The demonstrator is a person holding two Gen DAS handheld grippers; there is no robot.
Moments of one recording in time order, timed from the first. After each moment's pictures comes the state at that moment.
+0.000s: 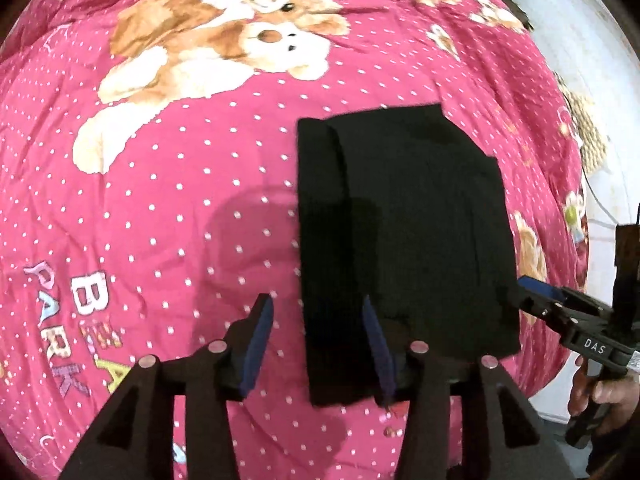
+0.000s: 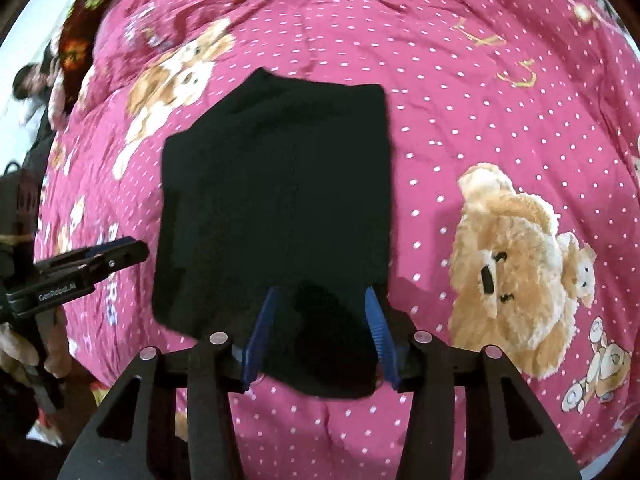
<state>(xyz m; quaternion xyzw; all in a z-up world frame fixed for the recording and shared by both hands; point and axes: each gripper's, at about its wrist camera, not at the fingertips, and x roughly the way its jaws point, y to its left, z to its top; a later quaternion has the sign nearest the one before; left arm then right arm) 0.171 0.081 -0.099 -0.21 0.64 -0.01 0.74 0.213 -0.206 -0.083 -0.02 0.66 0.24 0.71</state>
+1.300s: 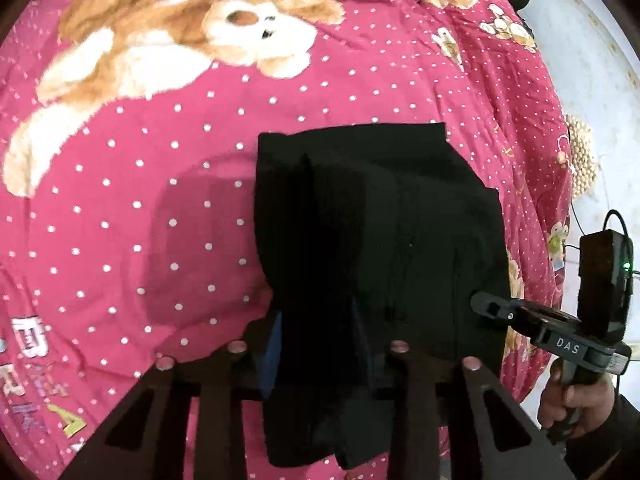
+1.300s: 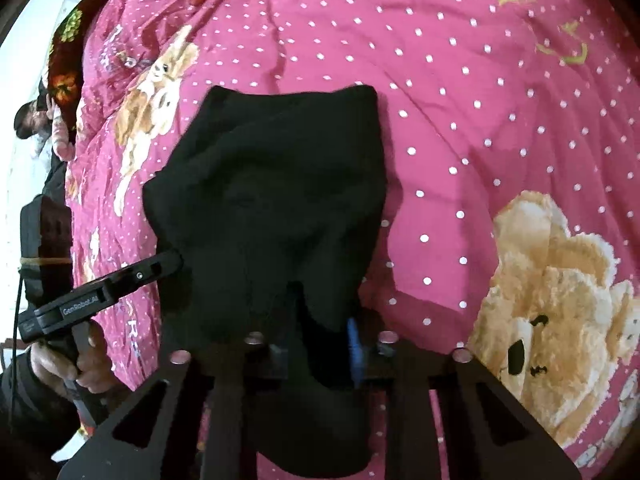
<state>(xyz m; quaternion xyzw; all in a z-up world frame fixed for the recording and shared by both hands) 0.209 0.073 -0.119 -0.26 0.64 -0.02 0.72 0.262 -0.202 -0.118 0.05 0.70 0.27 0.66</state>
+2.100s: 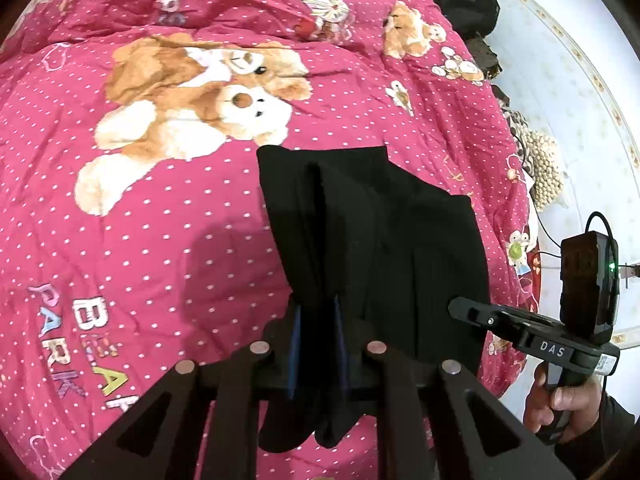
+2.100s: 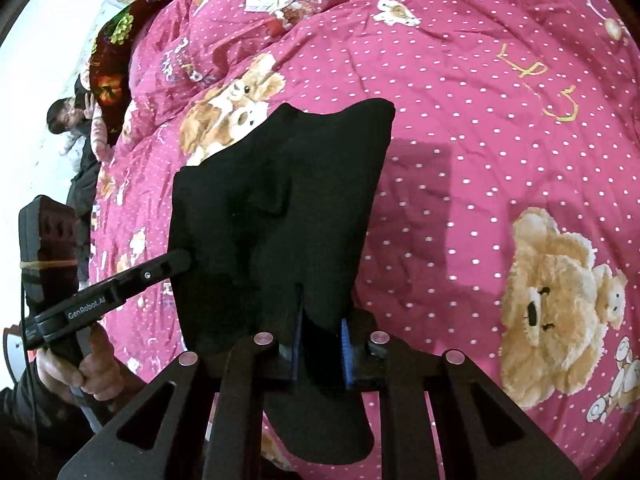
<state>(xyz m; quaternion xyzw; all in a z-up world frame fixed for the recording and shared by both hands) 0.176 0.097 -0.040 -0.27 0.58 -0.03 0.76 0.235 -0.182 -0.046 0.06 0.66 0.30 0.69</state>
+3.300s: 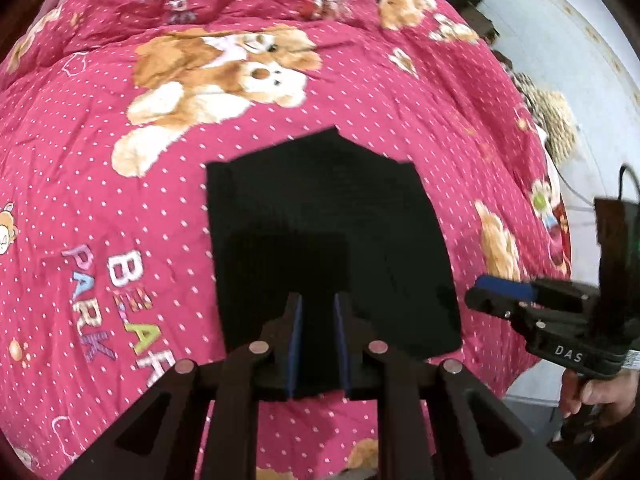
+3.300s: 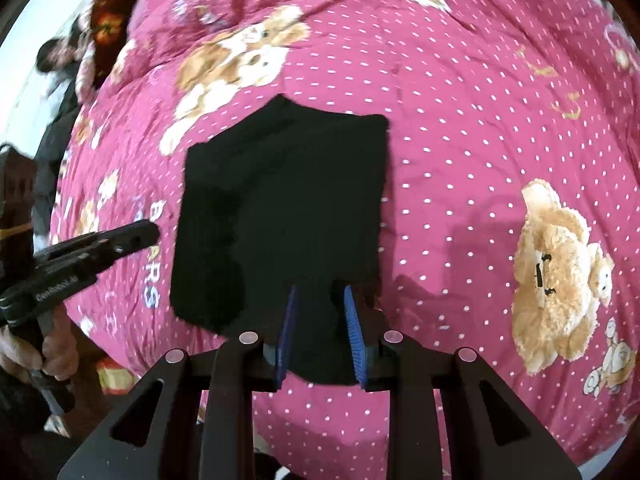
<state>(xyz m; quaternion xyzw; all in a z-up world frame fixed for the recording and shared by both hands) 0.126 0.076 -0.040 -0.19 0.60 -0.03 0.78 0.174 -0.156 -0.045 -0.05 0.65 0.29 0.70</state>
